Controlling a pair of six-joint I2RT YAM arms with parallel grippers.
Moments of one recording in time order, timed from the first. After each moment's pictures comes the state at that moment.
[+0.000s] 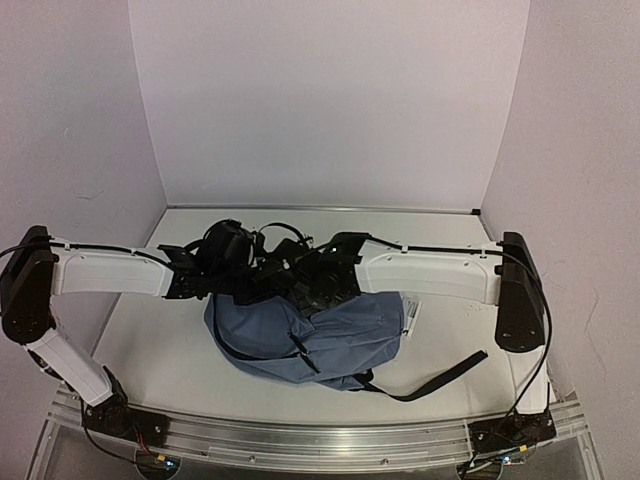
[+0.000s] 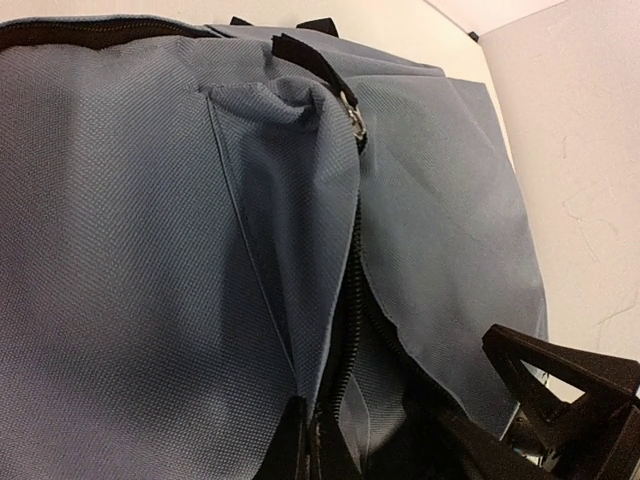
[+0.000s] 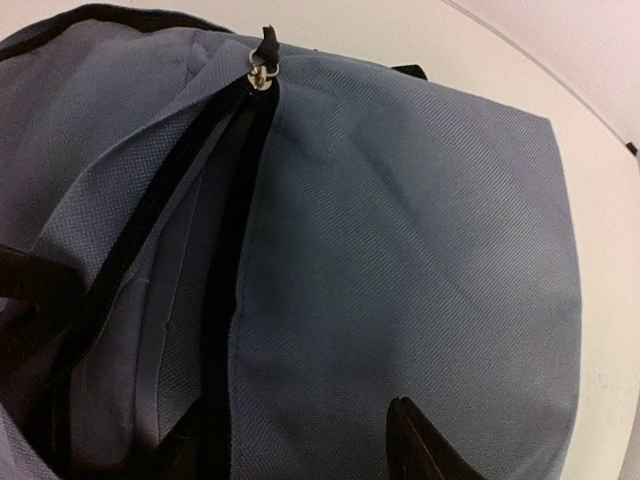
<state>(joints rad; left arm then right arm) -0.83 1.54 0.94 -0.08 0.08 -0.89 1.15 2.12 1.84 -0.92 0.63 0.62</state>
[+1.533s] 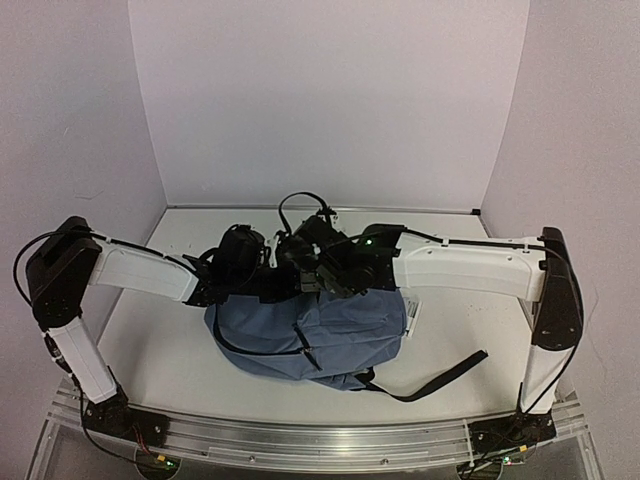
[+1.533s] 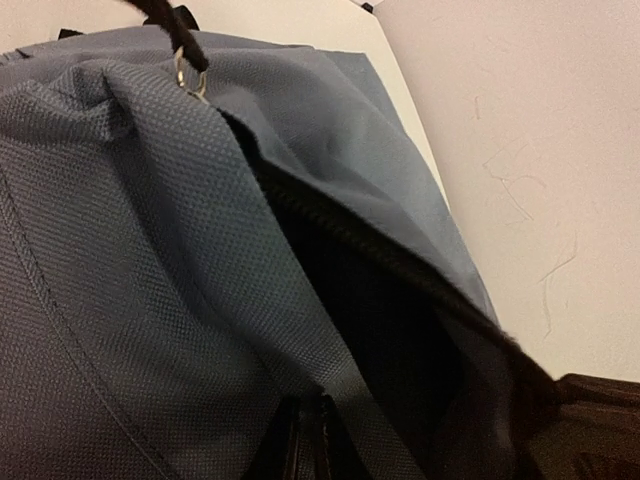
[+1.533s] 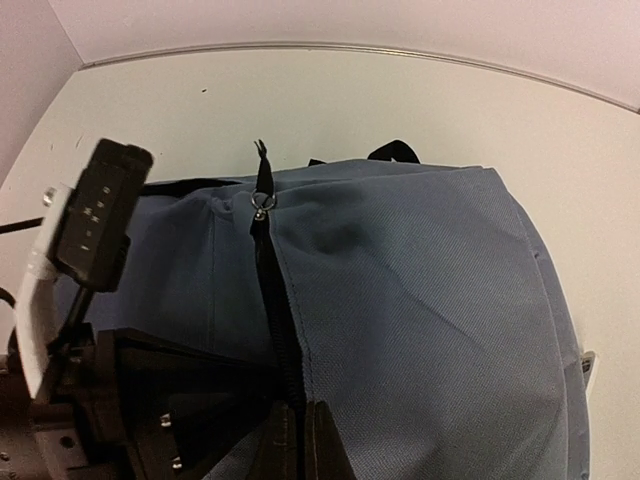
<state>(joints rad) -0.82 1.72 0.94 0.29 0.29 -0.84 1.14 1.94 1.68 -0.66 0.68 0.78</state>
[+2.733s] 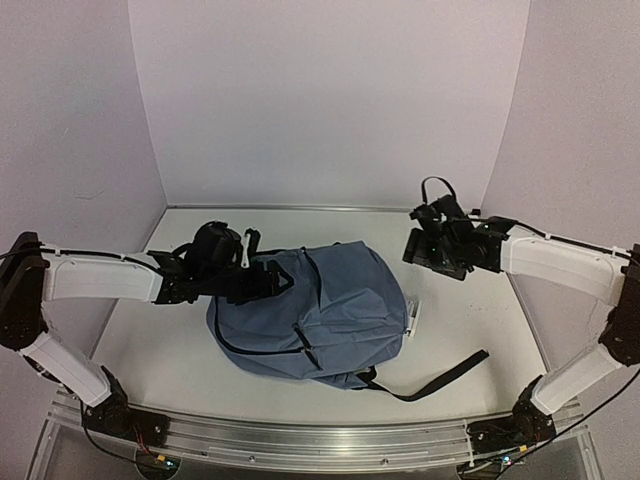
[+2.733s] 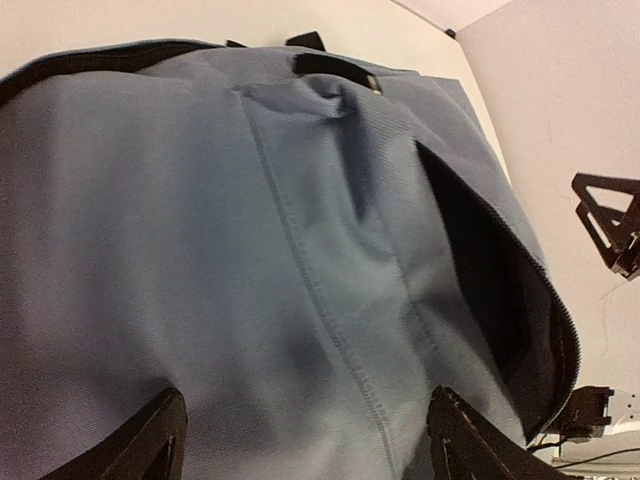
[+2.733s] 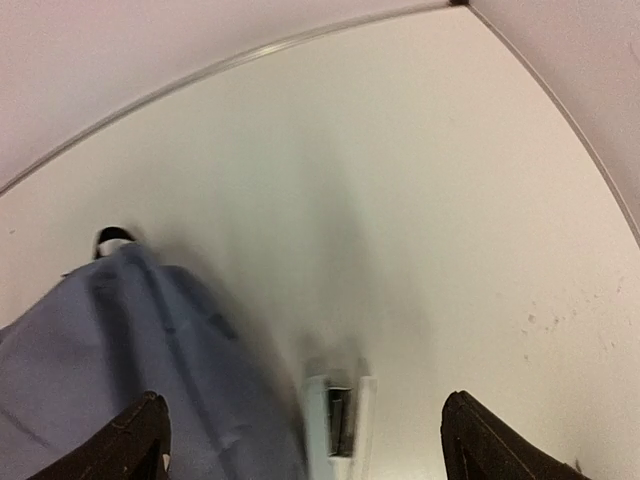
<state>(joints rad) -0.80 1.49 0.86 0.01 0.12 -0.78 0.70 1.47 1.14 -0.56 0.55 0.83</state>
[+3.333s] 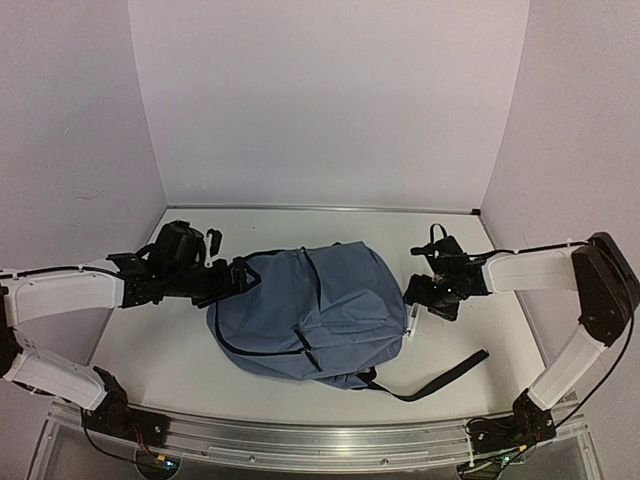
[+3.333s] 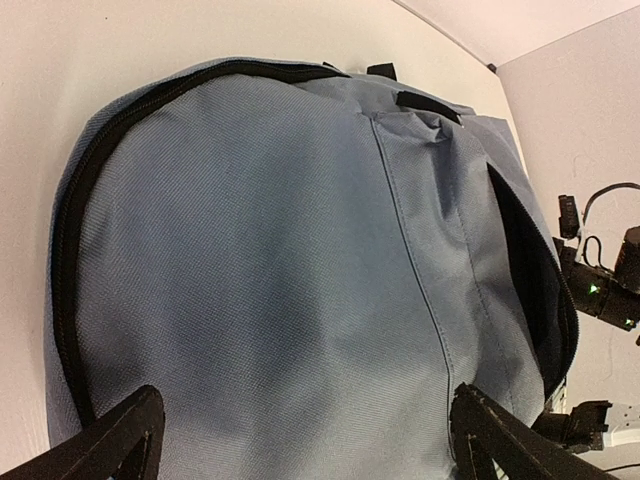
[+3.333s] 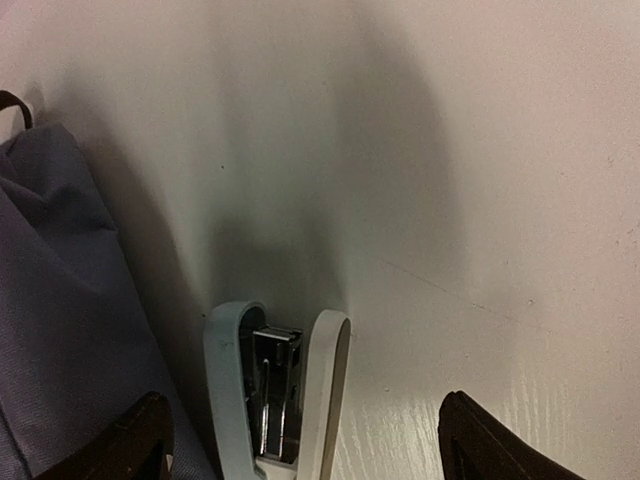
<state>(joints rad) -0.68 1.24 0.75 -0.17 0.11 -0.78 0.51 1.62 0.86 -0.30 0.13 0.79</state>
